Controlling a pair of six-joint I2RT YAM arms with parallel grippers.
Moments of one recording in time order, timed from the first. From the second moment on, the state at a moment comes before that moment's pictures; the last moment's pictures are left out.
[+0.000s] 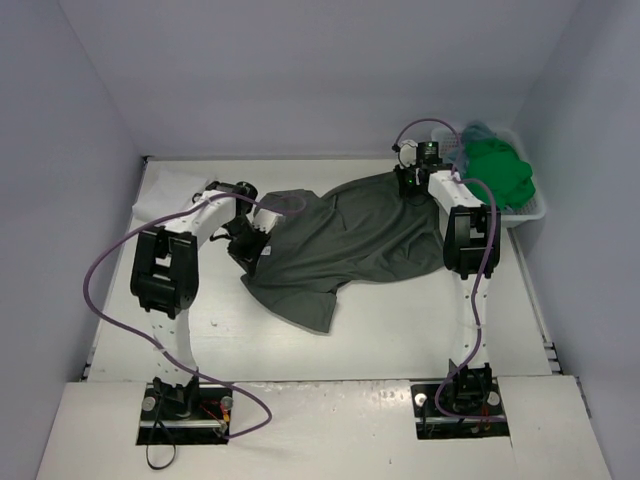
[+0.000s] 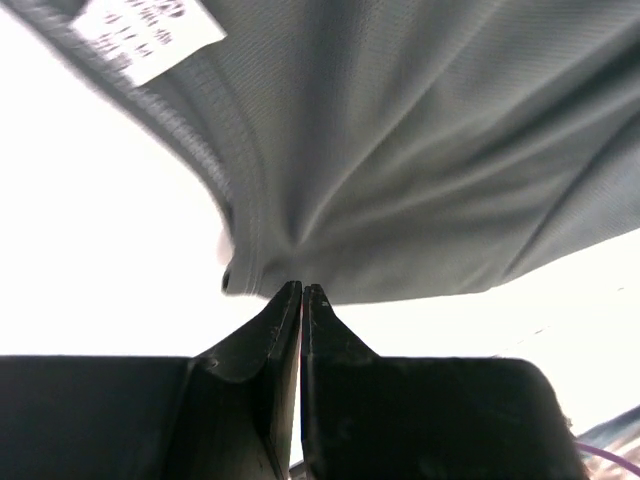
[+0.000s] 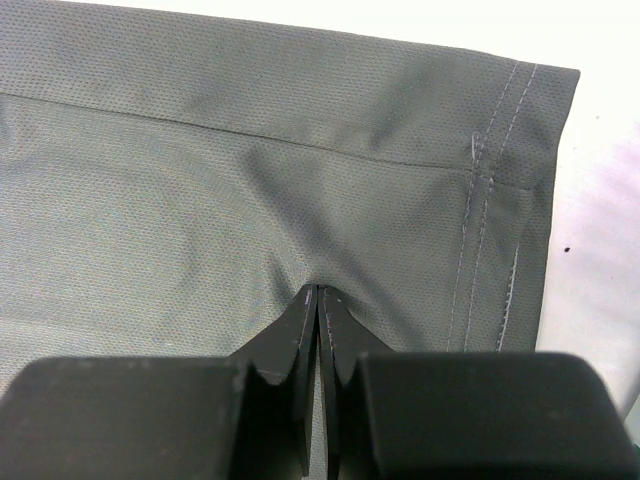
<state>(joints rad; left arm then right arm) -0.27 2.00 1.53 -1.11 0.31 0.32 0.06 2.44 1.99 -0.42 -0.22 -0.28</state>
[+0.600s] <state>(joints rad) -0.14 1.99 1.81 -0.97 0.37 0.21 0.08 2.43 1.97 -0.43 -0.21 -0.28</state>
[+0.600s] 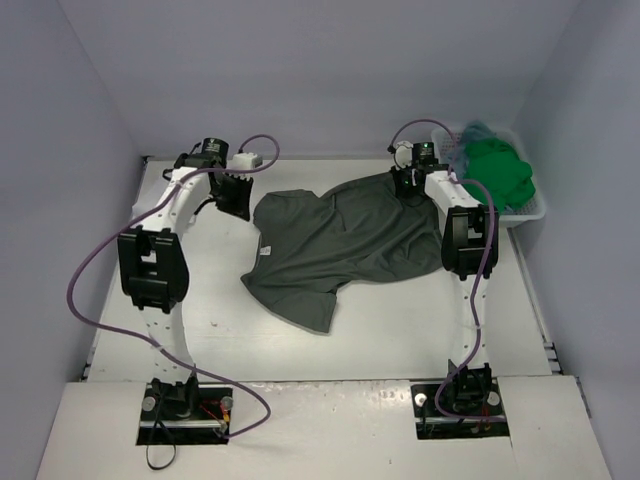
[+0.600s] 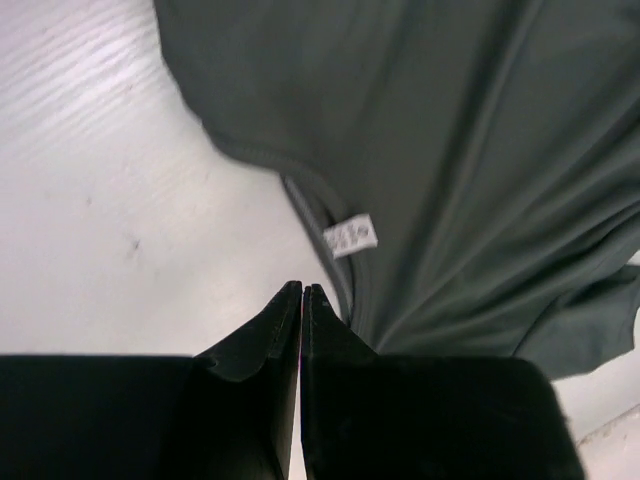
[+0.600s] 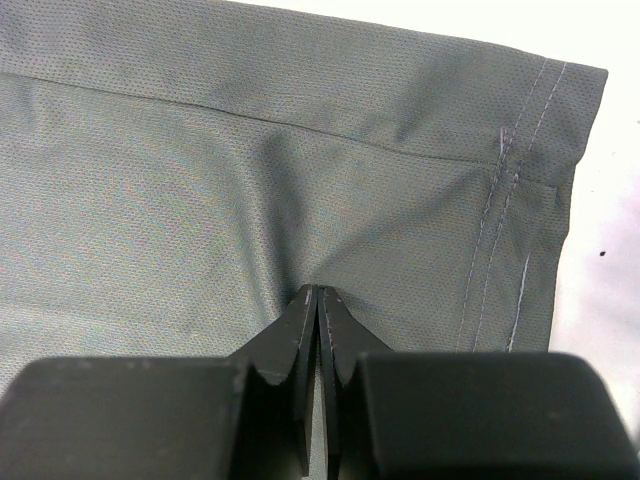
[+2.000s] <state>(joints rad) -0.16 2.22 1.79 -0.78 0.27 0.18 0.08 2.43 1.97 -0.43 -0.19 -0.28</state>
